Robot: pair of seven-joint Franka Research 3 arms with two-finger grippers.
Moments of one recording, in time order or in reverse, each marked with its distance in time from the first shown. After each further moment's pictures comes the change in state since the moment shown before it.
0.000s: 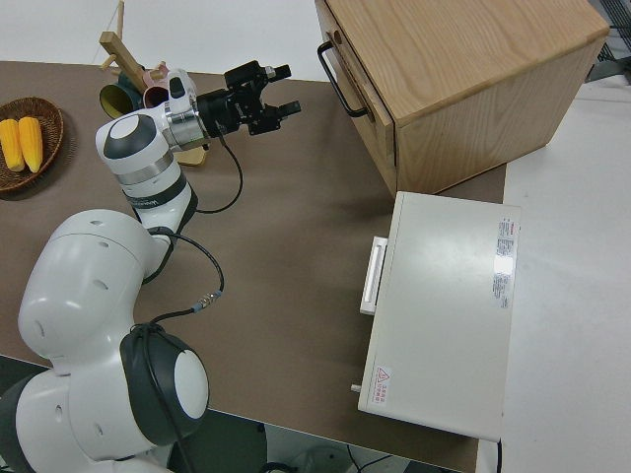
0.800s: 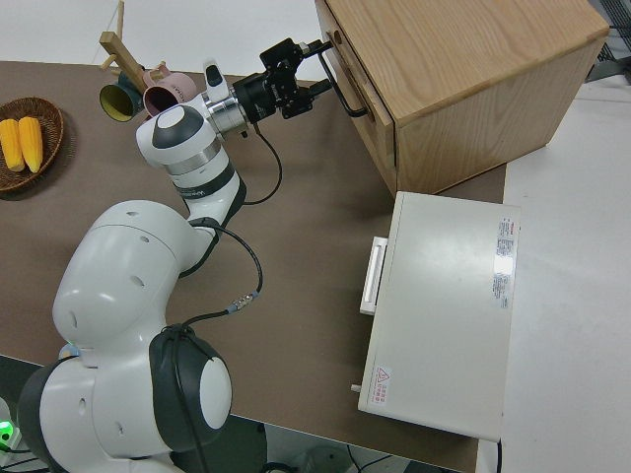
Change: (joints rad) left arm 0.000 0.000 0.000 0.000 0.000 0.000 0.000; right arm -0.104 0.000 -0.032 -0.008 -0.139 0.242 0.005
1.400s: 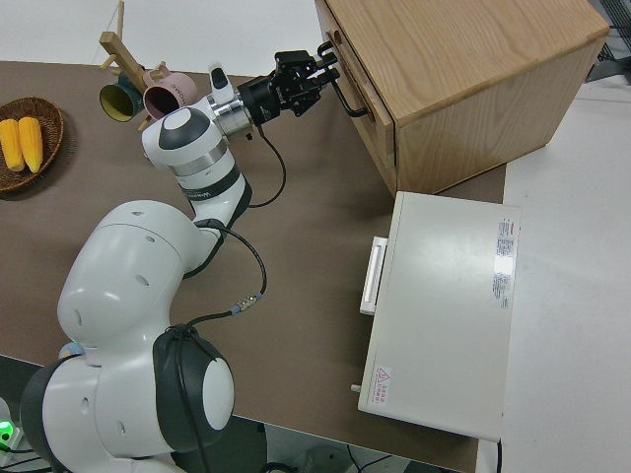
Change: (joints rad) left arm 0.000 0.000 0.000 0.000 0.000 0.000 0.000; right arm -0.017 0.000 -0.001 -0.018 -0.008 0.037 0.000
